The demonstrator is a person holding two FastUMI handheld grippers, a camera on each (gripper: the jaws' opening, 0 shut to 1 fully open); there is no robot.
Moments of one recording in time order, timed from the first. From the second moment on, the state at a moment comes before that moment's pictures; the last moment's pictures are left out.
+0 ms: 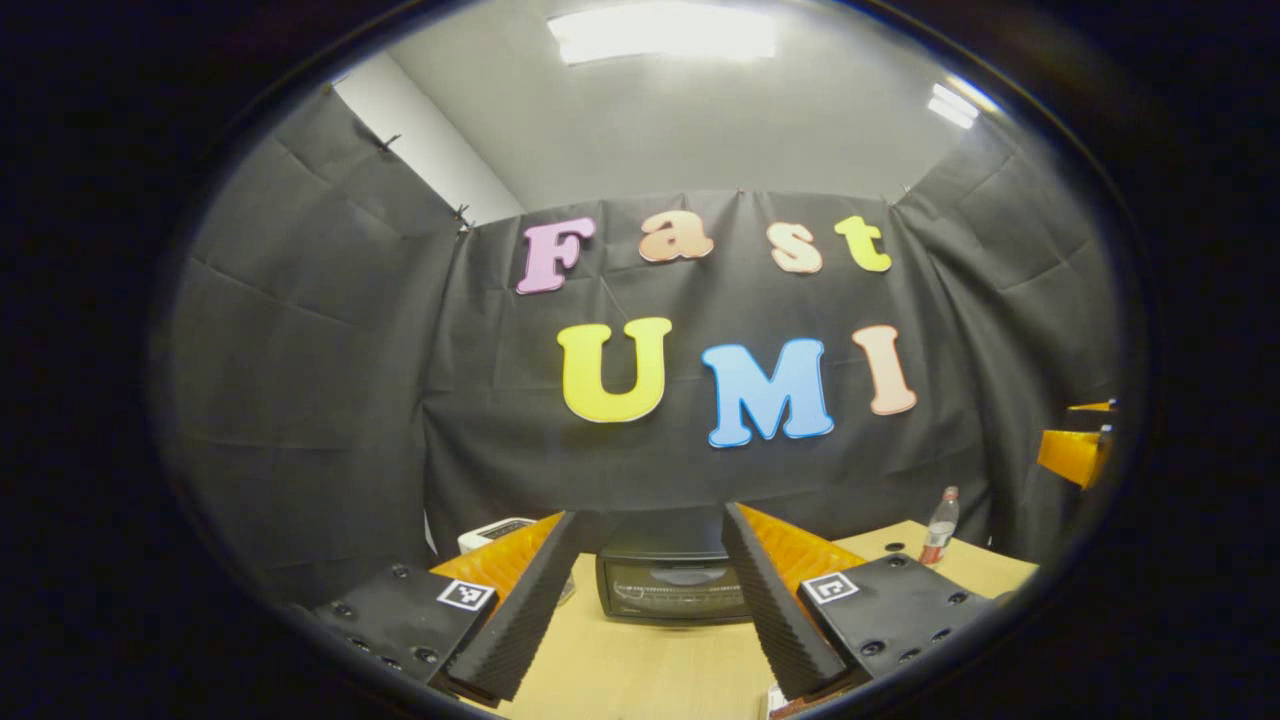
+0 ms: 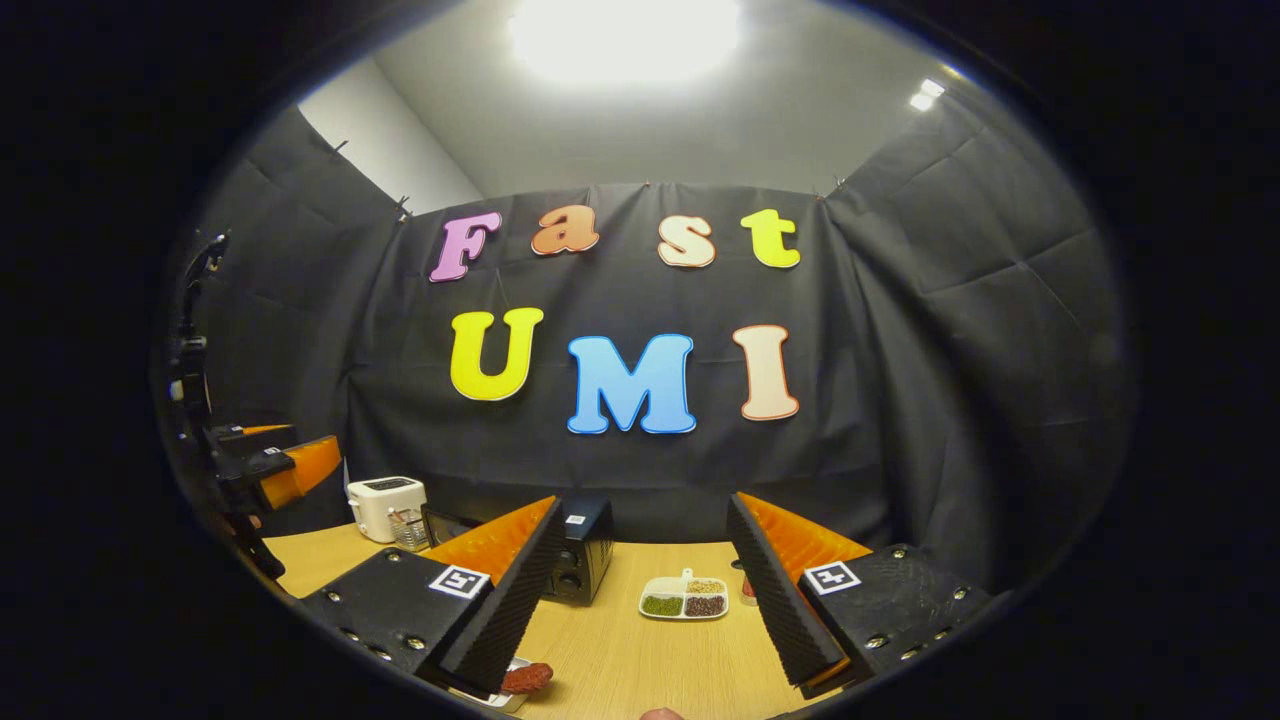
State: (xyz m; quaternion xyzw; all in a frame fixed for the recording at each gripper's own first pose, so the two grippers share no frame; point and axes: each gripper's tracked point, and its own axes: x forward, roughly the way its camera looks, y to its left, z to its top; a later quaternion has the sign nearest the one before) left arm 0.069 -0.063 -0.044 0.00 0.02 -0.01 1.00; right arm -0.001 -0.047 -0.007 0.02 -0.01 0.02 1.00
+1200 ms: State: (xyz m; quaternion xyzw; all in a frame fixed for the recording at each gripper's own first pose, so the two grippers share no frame) left arm 0.305 -0.126 -0.247 0.02 0.11 -0.13 0.99; right arm 0.041 -0.042 -0.034 -0.02 0.03 -0.16 0.99
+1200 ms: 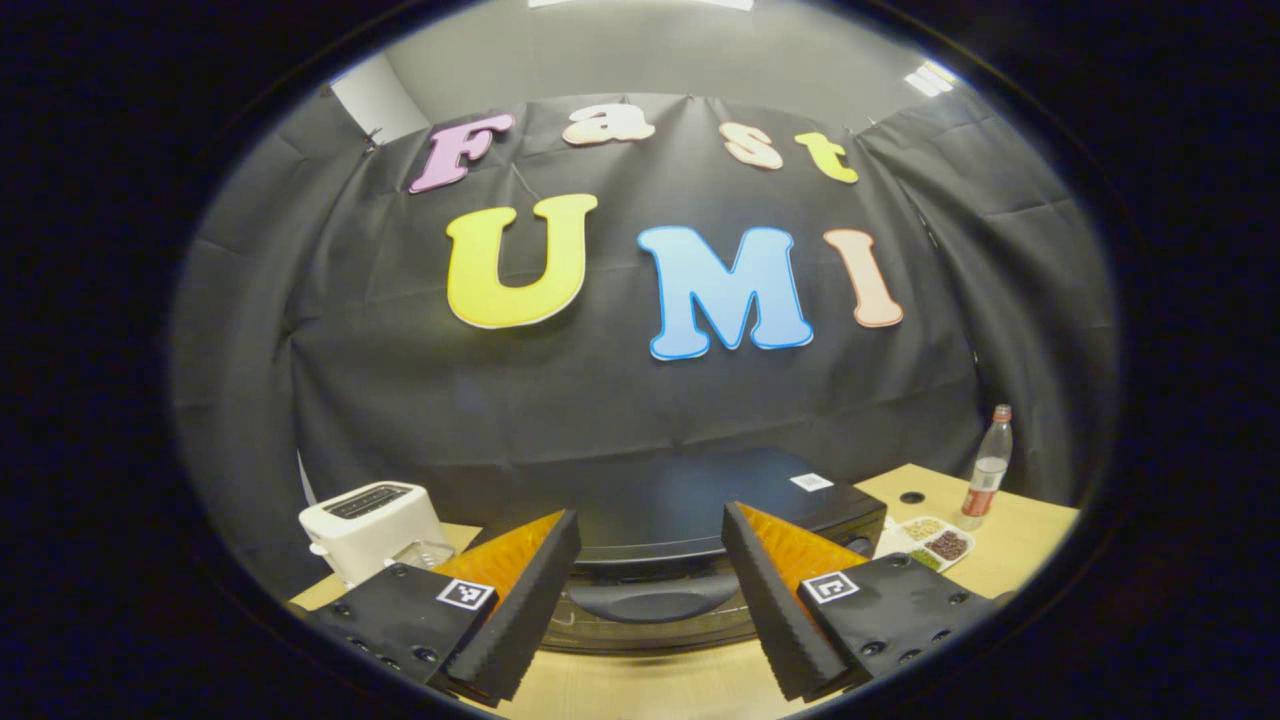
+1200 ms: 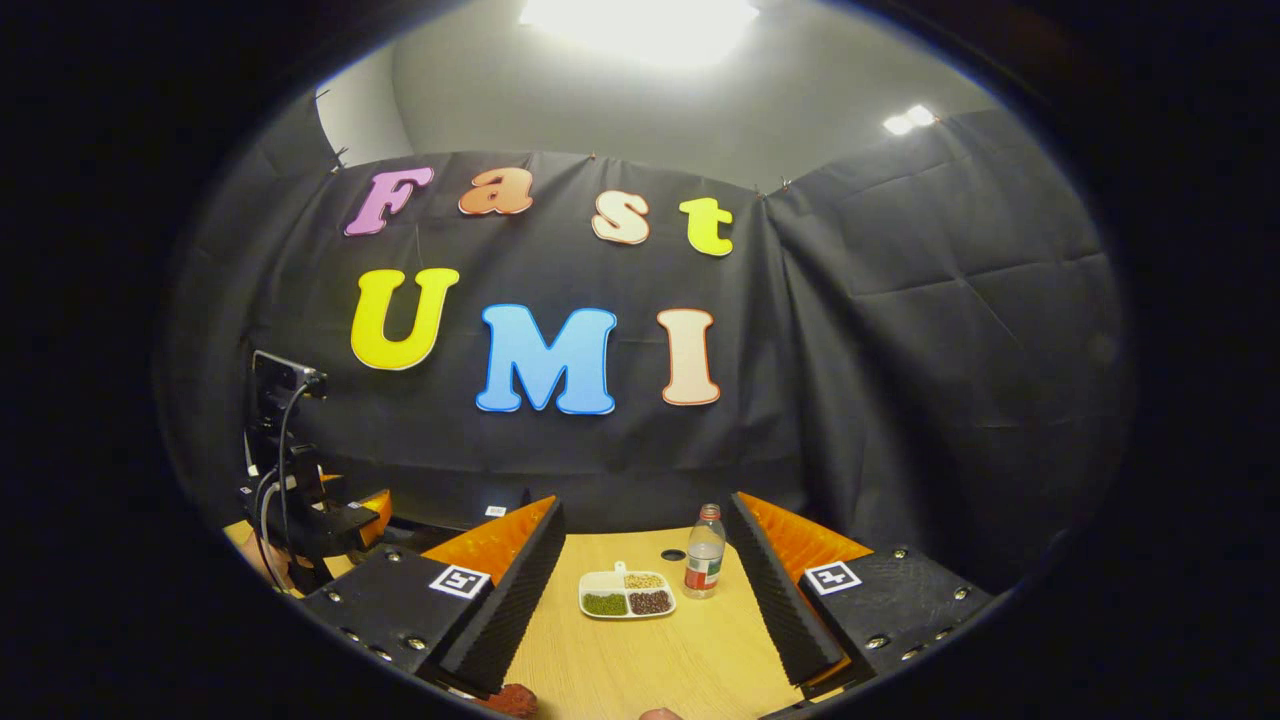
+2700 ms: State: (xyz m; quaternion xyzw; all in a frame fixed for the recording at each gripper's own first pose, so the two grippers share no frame) left arm 0.246 -0.125 -0.303 0.01 0.15 -0.11 0.98; right arm 0.018 -0.043 -0.030 -0.06 0.05 -0.11 0.99
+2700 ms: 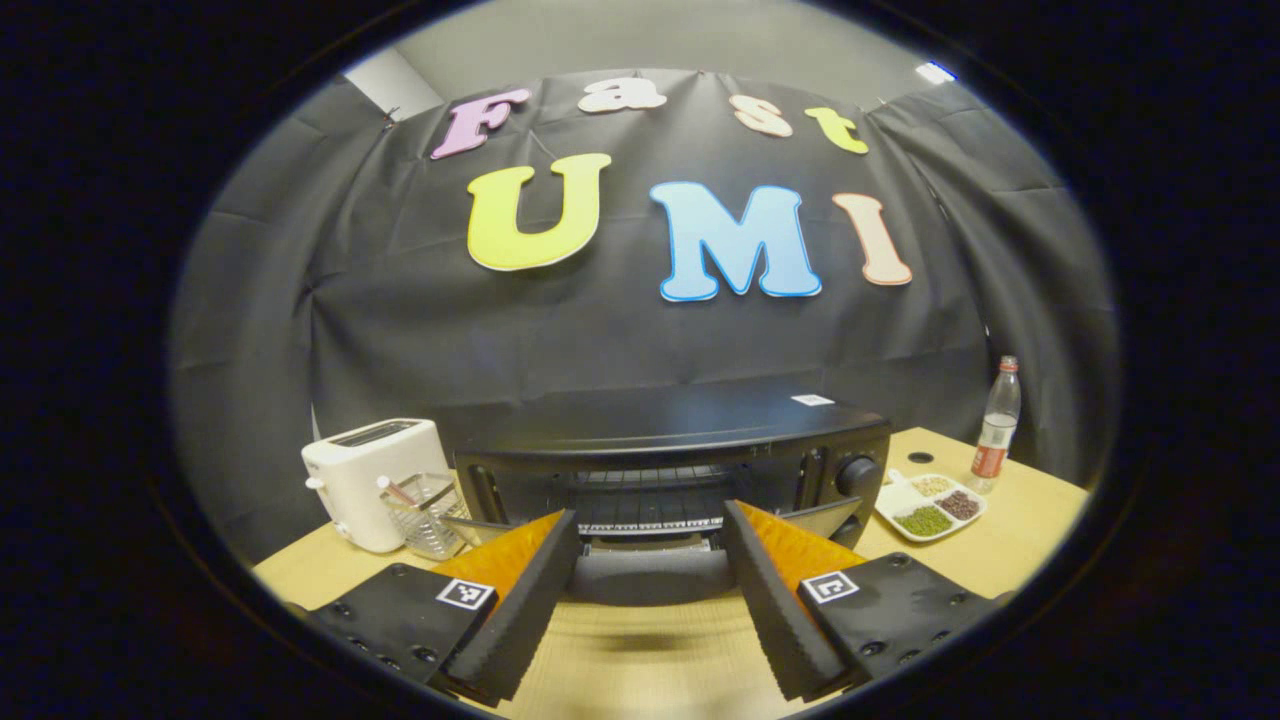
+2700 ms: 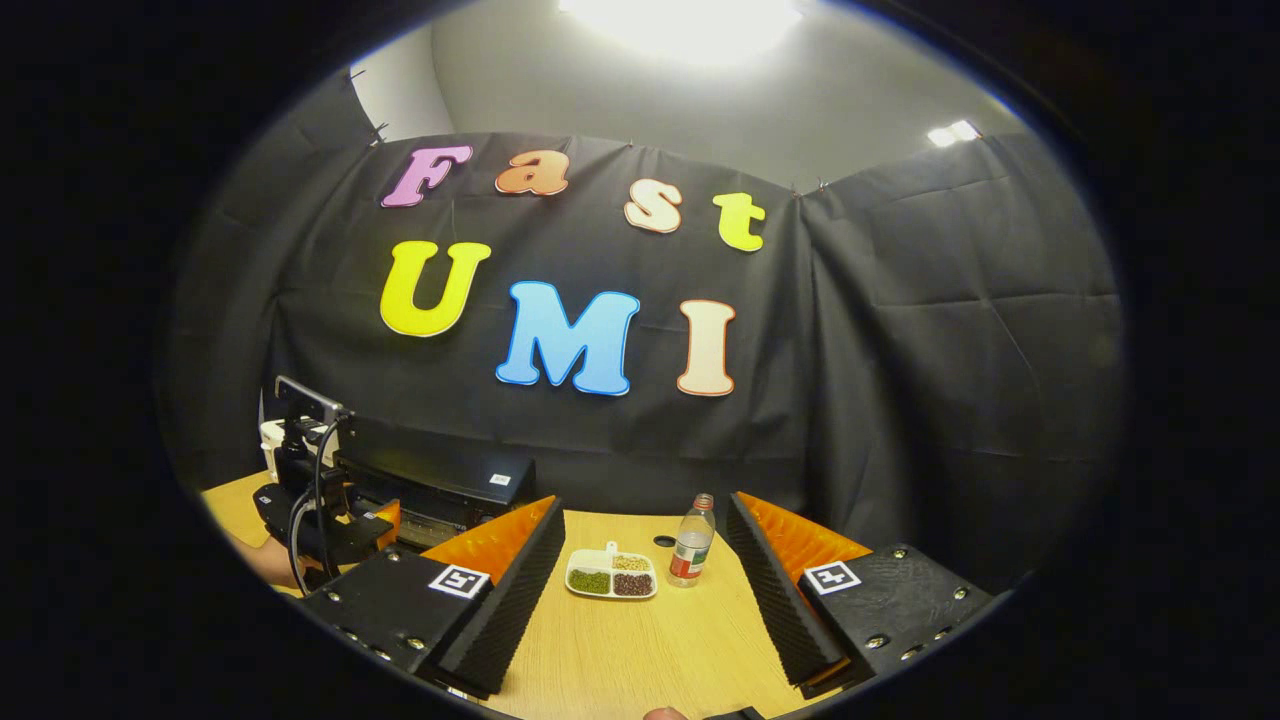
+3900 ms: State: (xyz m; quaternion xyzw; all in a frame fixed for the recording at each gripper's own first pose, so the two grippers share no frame) left arm 0.149 -0.114 -0.385 0.02 0.24 -0.09 0.97; right arm 0.005 -0.030 -0.037 -0.04 0.07 -0.03 1.00
